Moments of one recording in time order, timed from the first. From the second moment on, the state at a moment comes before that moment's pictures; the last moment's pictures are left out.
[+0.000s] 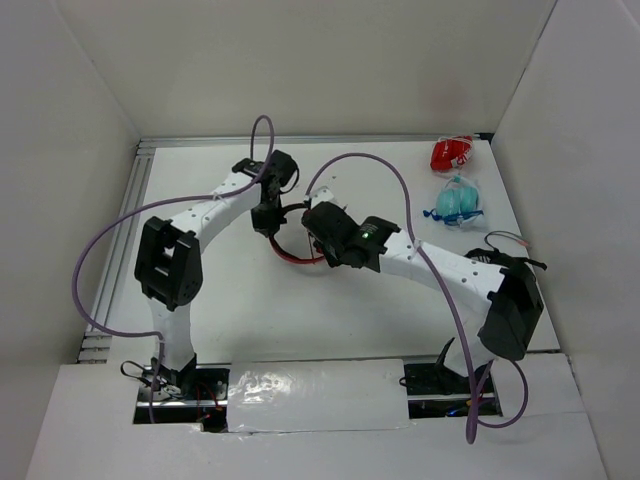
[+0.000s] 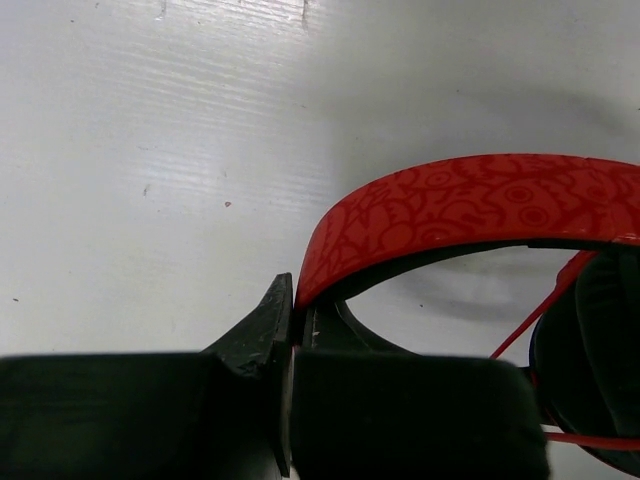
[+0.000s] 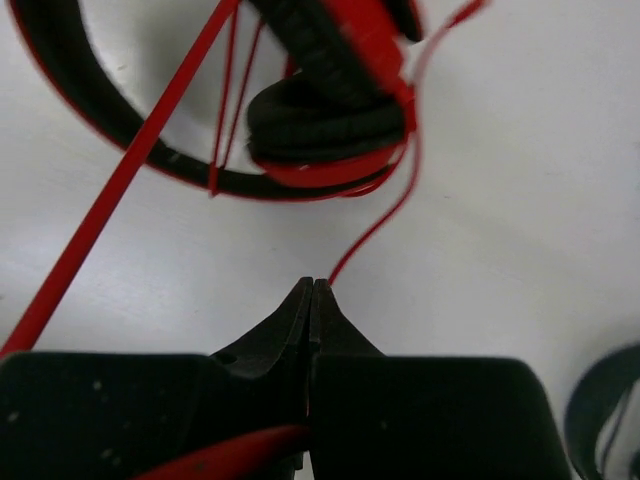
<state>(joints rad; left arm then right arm) -0.49 1.97 1.72 -1.10 -0.25 -0.70 0.94 1.52 1.32 -0.75 0.46 0.28</state>
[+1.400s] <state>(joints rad) -0.29 1.38 1.39 -0.75 0.01 -0.71 0.93 1.60 0.94 -0.30 0.11 0.58</state>
